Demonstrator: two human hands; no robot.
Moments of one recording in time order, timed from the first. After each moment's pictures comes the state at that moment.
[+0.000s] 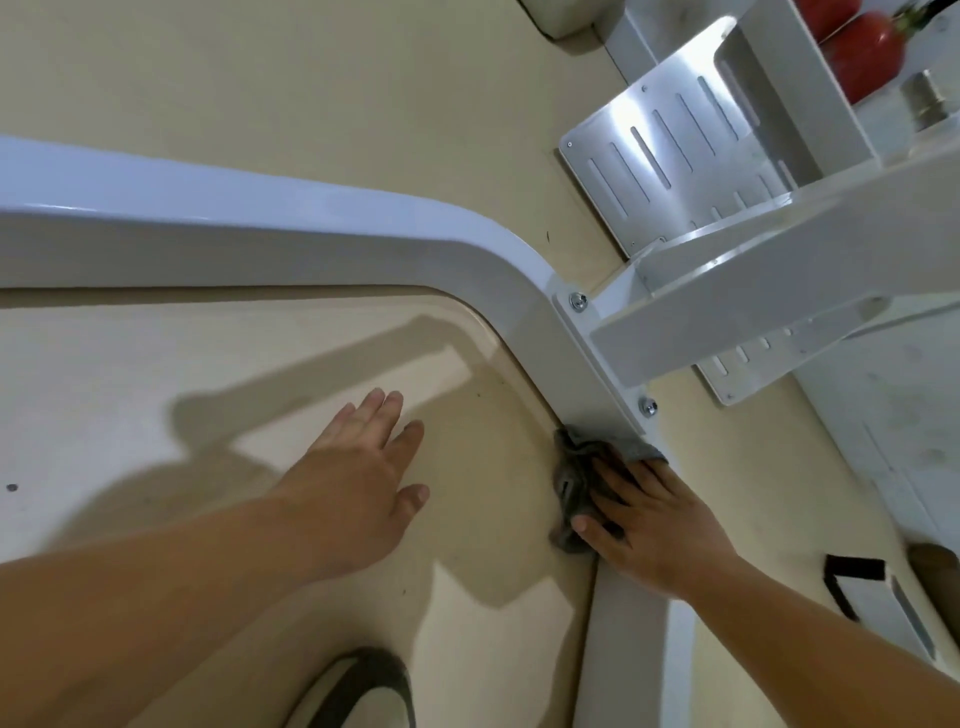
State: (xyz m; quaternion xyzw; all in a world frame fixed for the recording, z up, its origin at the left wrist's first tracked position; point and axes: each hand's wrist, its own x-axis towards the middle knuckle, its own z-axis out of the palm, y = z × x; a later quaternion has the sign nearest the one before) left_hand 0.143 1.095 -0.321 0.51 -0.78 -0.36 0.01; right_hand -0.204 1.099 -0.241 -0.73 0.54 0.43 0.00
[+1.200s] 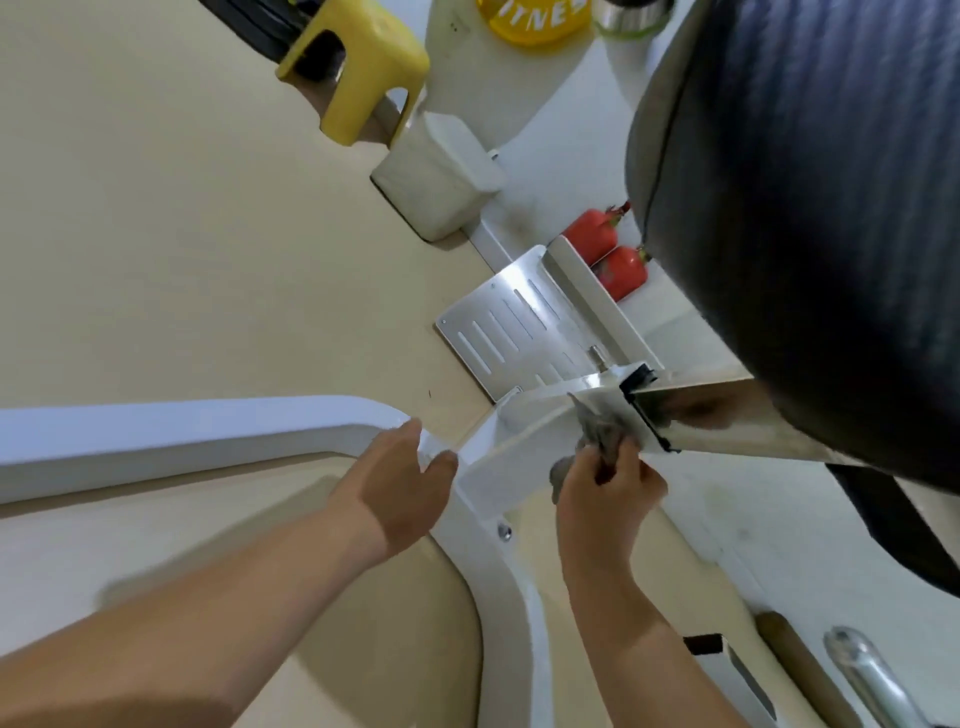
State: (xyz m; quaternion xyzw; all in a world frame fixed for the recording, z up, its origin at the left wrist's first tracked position) left_hand 0.136 1.018 -0.116 0.51 -0.59 -0.56 0.27; right_hand -0.060 1.034 -0.059 -0.43 0.80 -0.41 -0.04
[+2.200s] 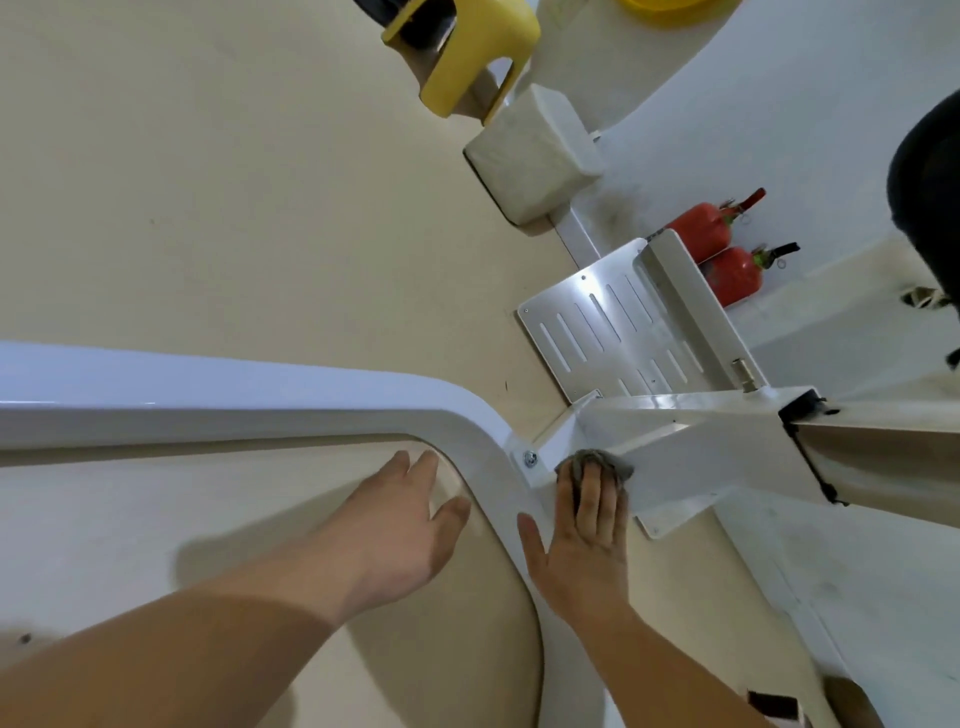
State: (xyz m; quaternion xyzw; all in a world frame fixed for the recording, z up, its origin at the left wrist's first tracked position) left_hand 0.179 1.030 -0.198 0.52 -0.64 -0.54 0.15; right_hand -0.120 1.018 -0.216 -0.71 0.63 0.14 -0.27
